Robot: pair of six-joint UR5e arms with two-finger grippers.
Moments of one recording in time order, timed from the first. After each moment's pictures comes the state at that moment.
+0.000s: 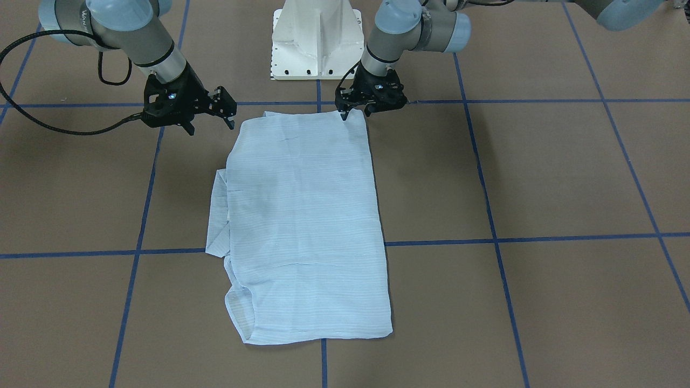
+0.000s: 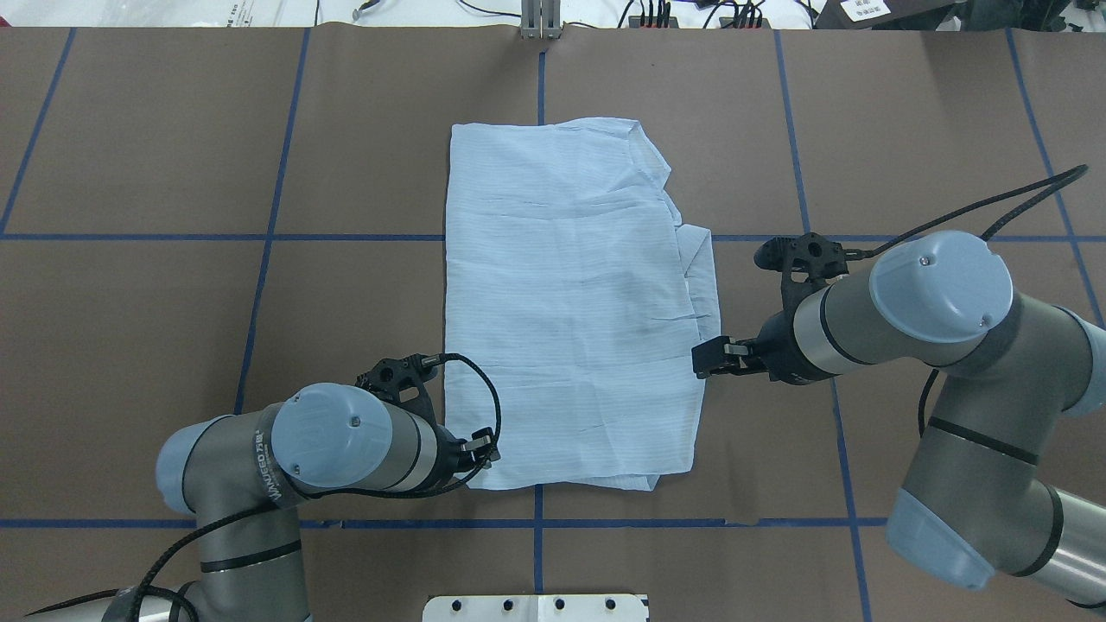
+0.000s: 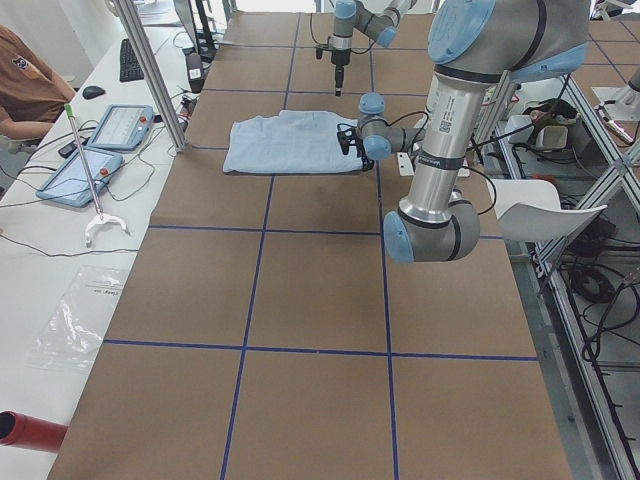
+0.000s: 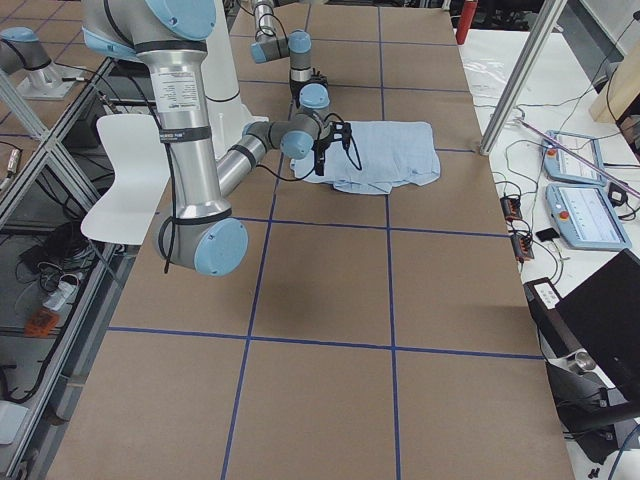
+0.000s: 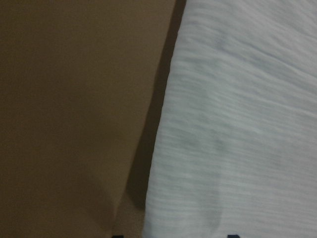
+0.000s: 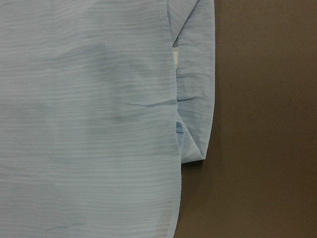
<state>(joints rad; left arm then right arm) -0.28 -2.02 -1.82 -1.87 -1.77 -1.73 0.56 -1.38 2.03 -1.31 1.96 1.23</state>
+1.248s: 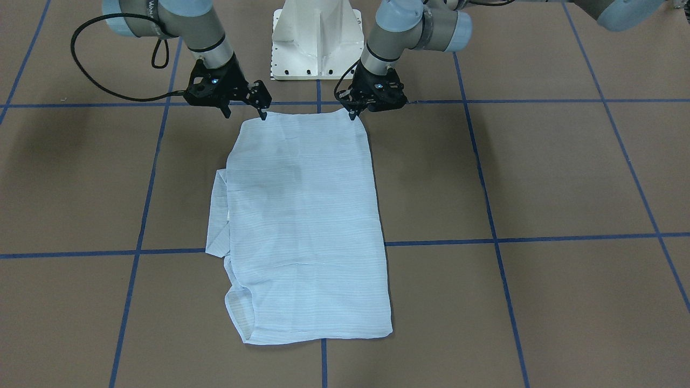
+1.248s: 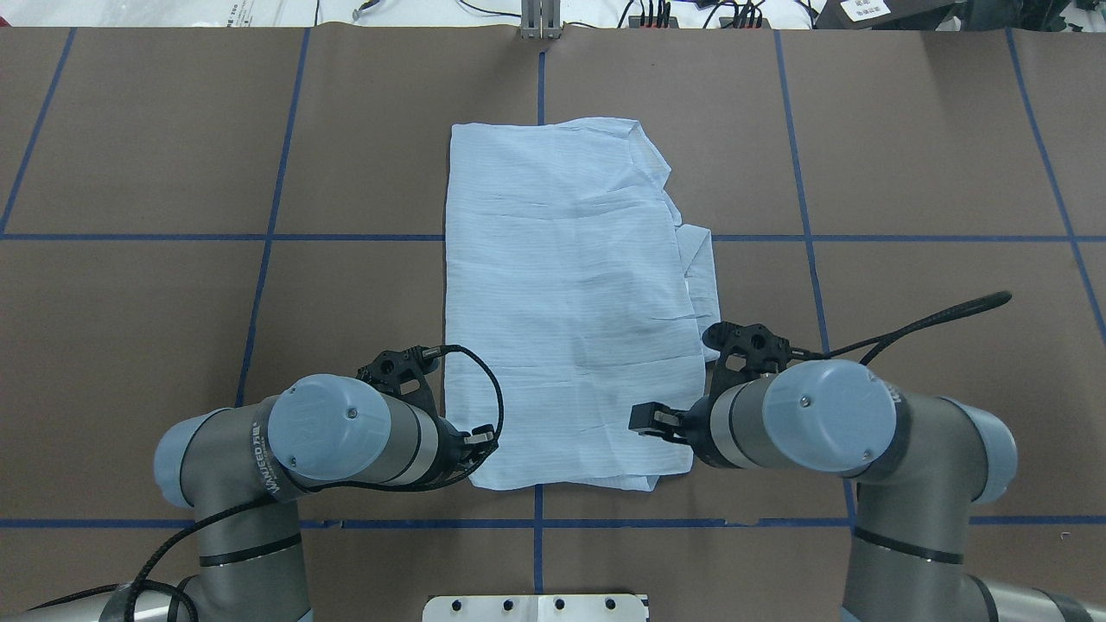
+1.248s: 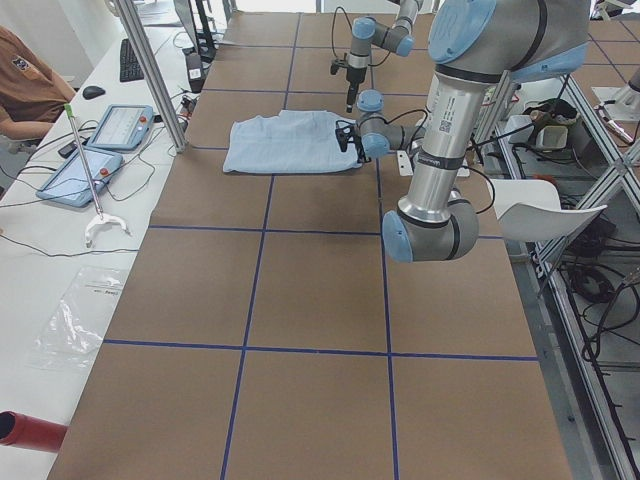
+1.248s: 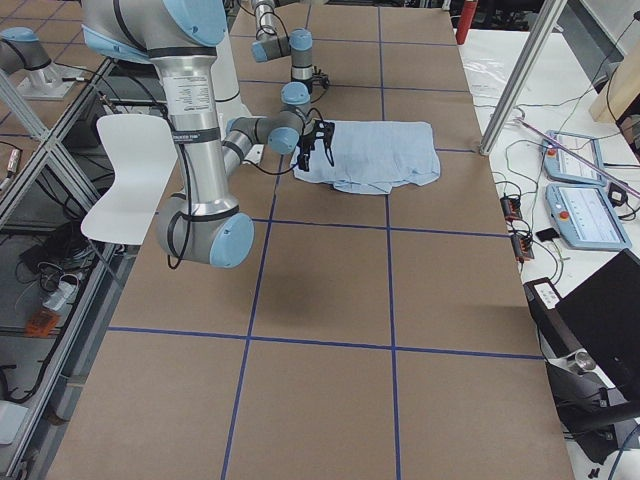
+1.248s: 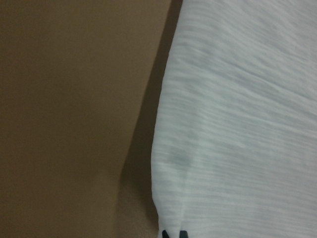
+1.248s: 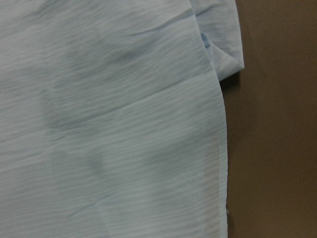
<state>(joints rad) -0.29 -2.02 -1.83 -1.87 -1.78 -1.73 0.30 -1.30 2.01 -1.37 1.71 1.66</state>
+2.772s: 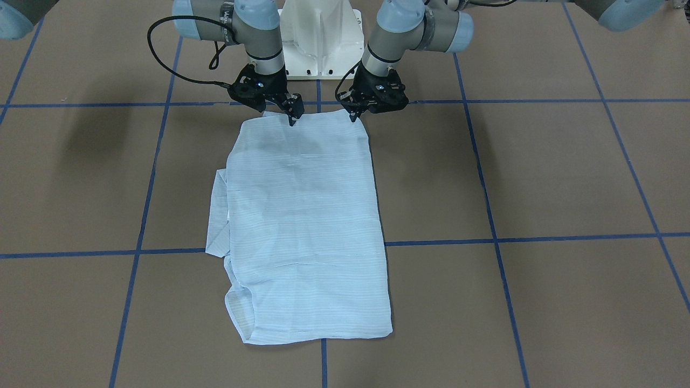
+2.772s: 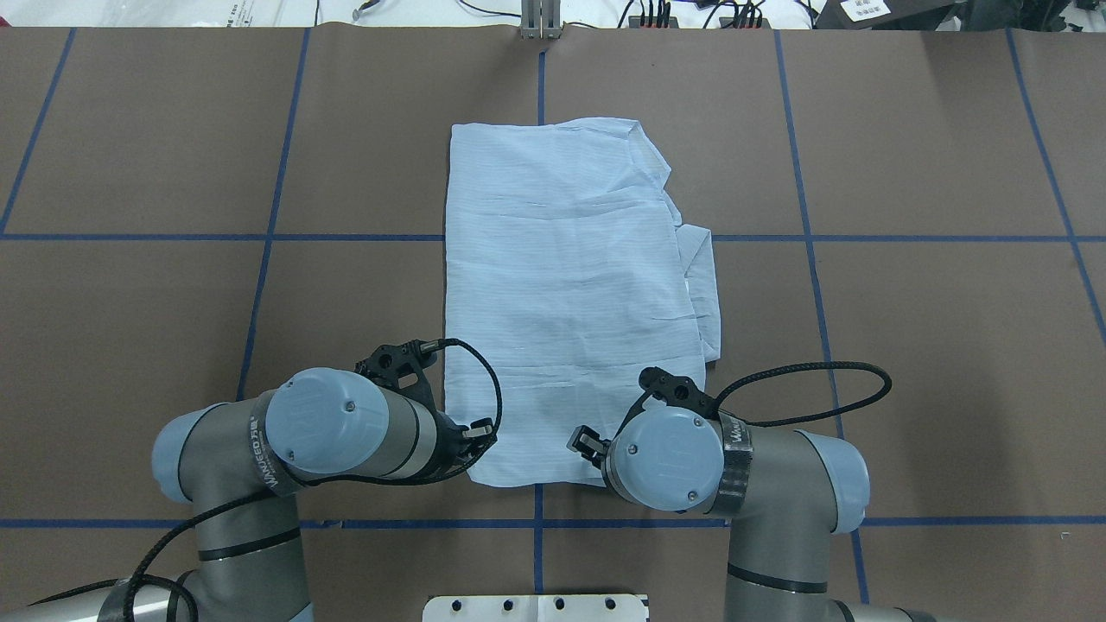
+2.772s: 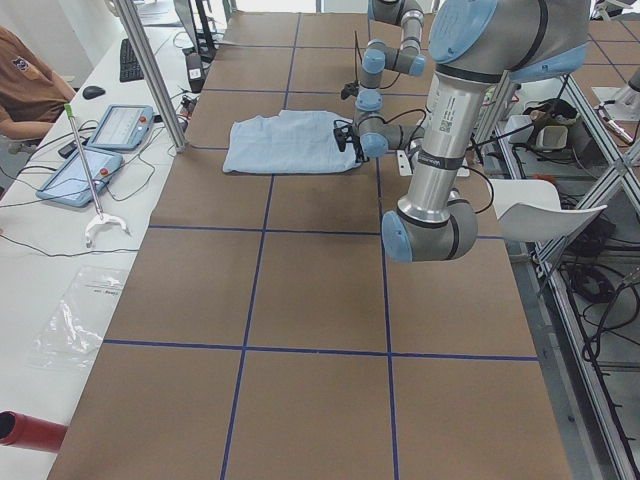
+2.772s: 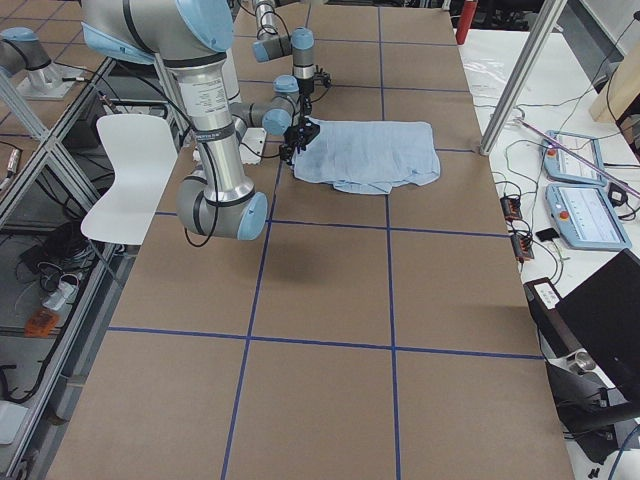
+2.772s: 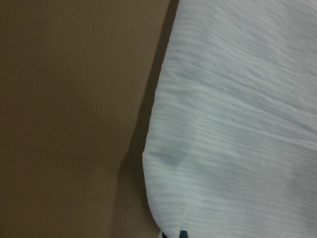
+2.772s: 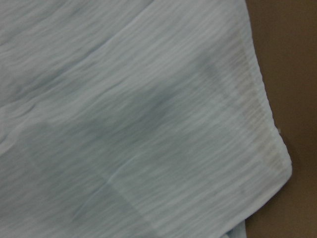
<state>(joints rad) -0.30 -2.02 -1.83 -1.87 -1.78 -1.73 0.23 -1.10 1.85 -1.55 1.66 1.95</state>
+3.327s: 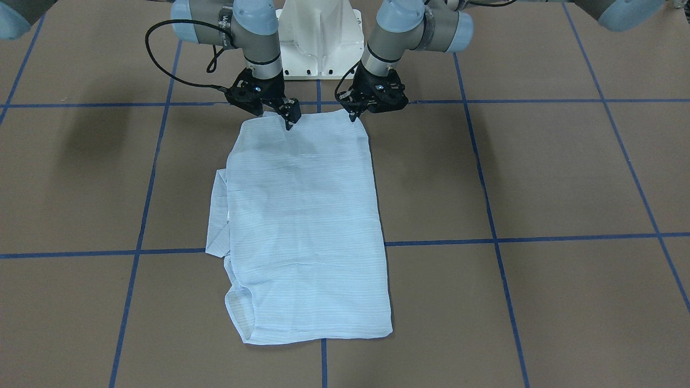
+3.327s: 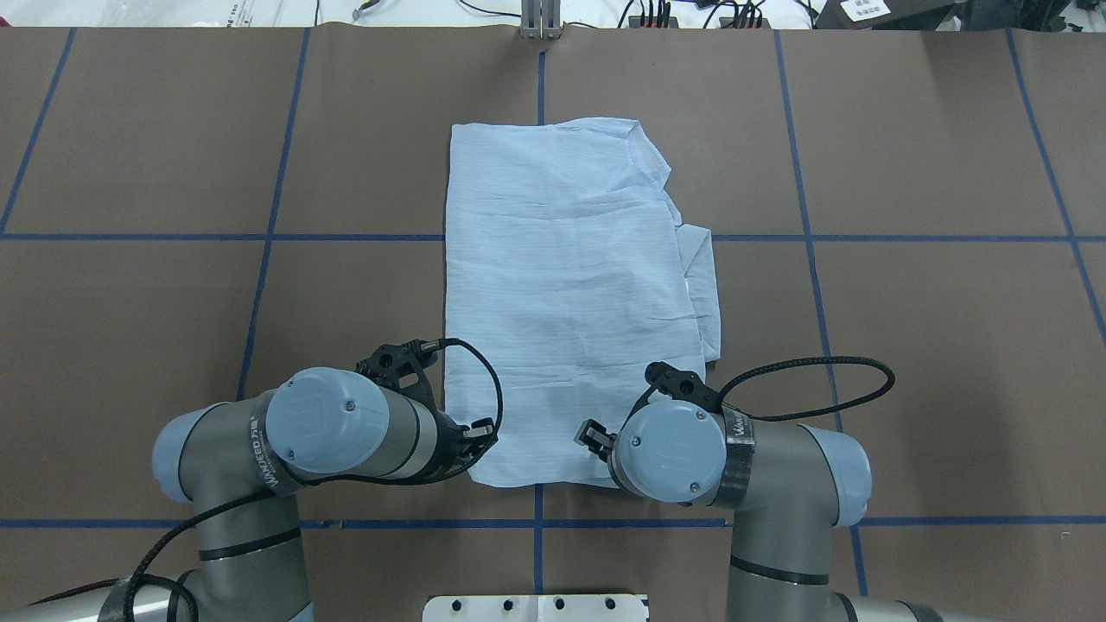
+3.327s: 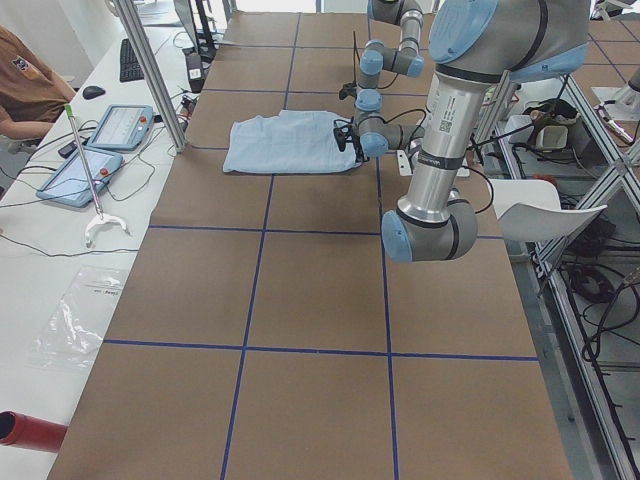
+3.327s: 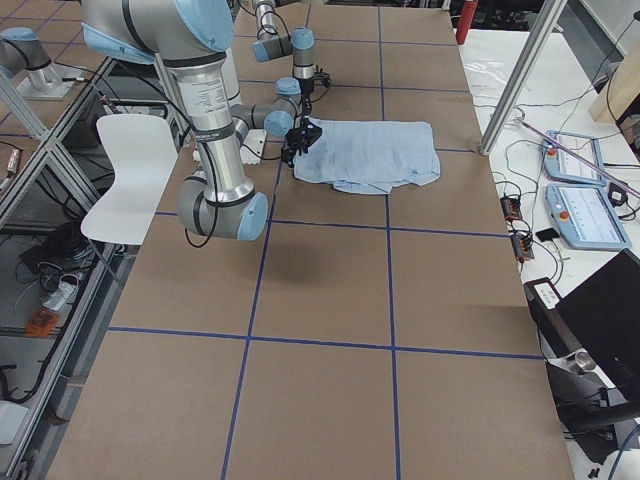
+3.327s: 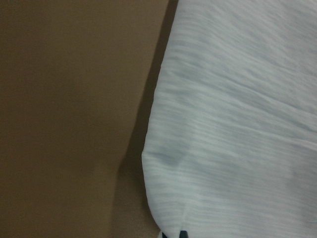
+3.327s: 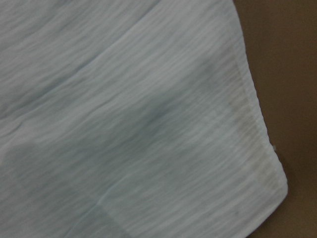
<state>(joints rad) -0.30 -2.02 -1.83 -1.88 -1.78 -1.73 0.24 -1.11 1.84 -1.55 1.66 1.95</state>
